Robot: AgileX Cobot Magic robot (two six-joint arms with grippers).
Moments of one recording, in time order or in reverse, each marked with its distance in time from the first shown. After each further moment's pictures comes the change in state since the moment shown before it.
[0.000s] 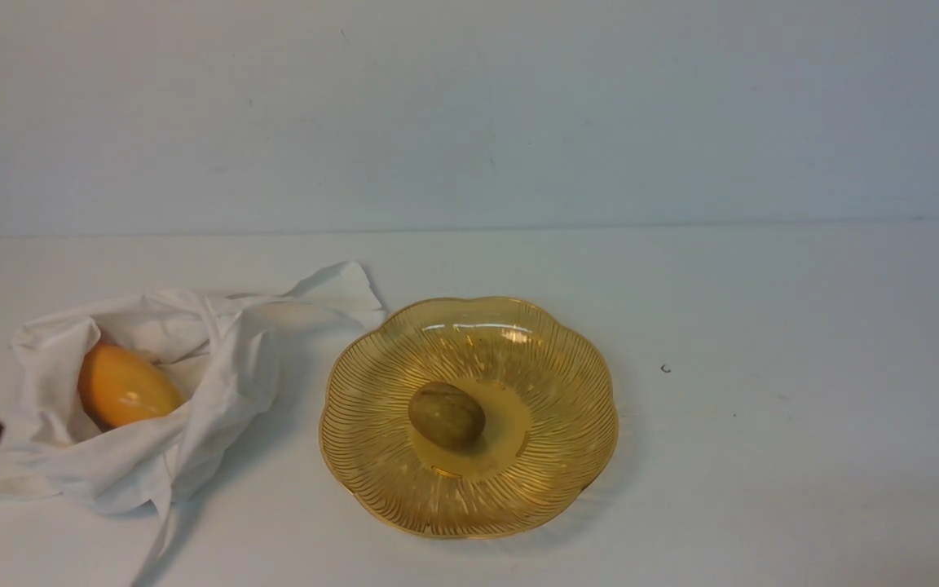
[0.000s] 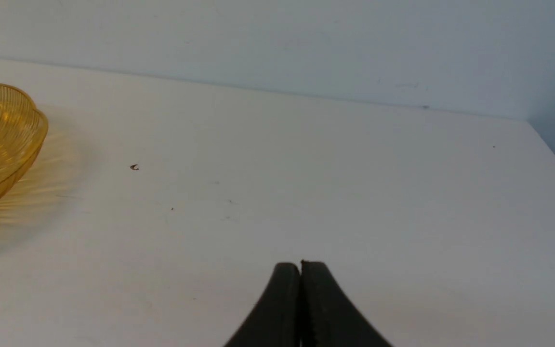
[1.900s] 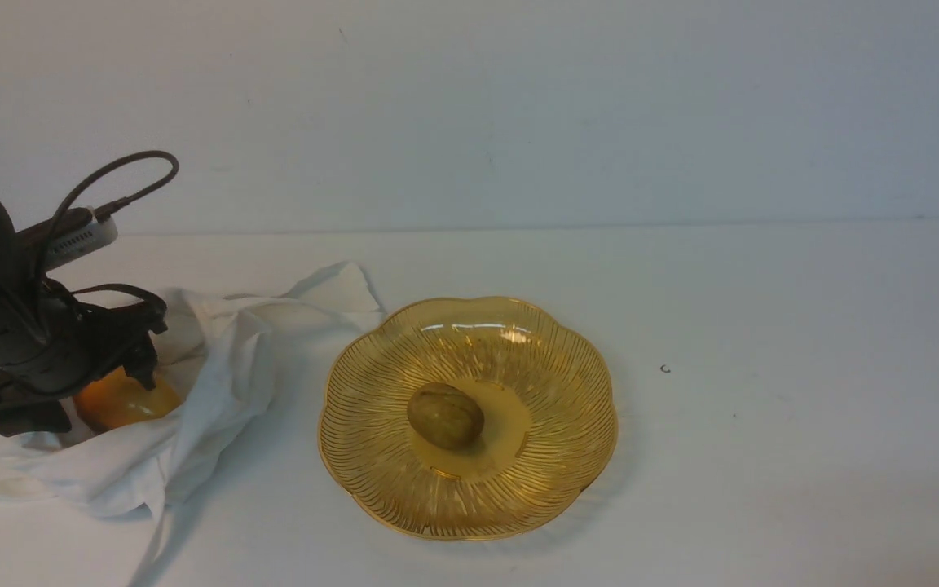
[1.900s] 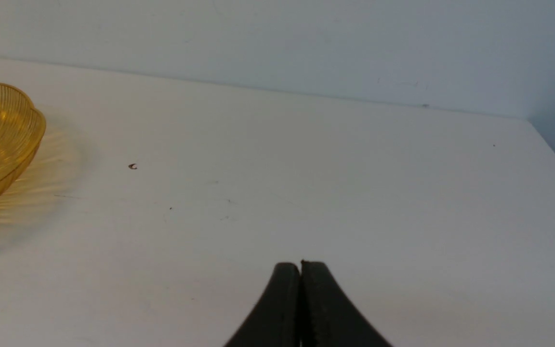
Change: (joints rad) right arm 0.000 0.000 0.000 0.000 0.000 0.000; left arm 0.179 1.426 -0.697 0.502 0.288 -0.511
